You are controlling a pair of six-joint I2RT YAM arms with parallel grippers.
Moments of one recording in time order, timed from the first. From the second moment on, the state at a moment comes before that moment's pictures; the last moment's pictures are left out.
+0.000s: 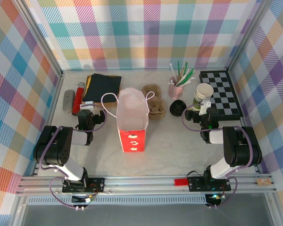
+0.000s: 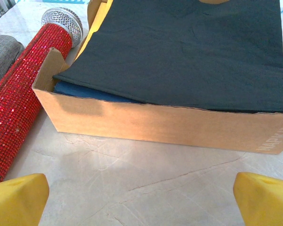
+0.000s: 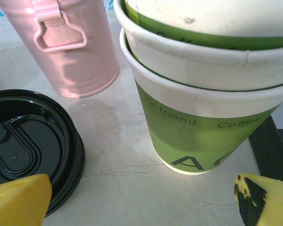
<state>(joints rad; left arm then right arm) -0.08 1.60 0.41 0.77 -0.14 -0.09 0.00 1.55 0.41 0.72 -0.13 0.02</state>
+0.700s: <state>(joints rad) -0.08 1.60 0.41 0.77 -0.14 -0.09 0.00 1.55 0.41 0.72 -0.13 0.02</state>
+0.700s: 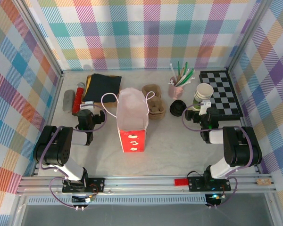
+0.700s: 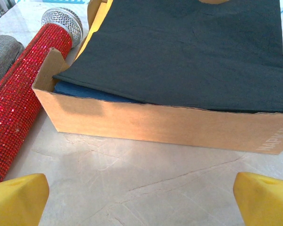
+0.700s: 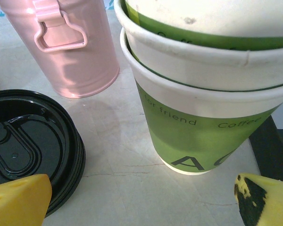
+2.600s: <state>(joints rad) -0.36 0.40 0.97 -1.14 0.38 -0.56 0.17 1.04 0.94 -0.78 0.00 0.38</state>
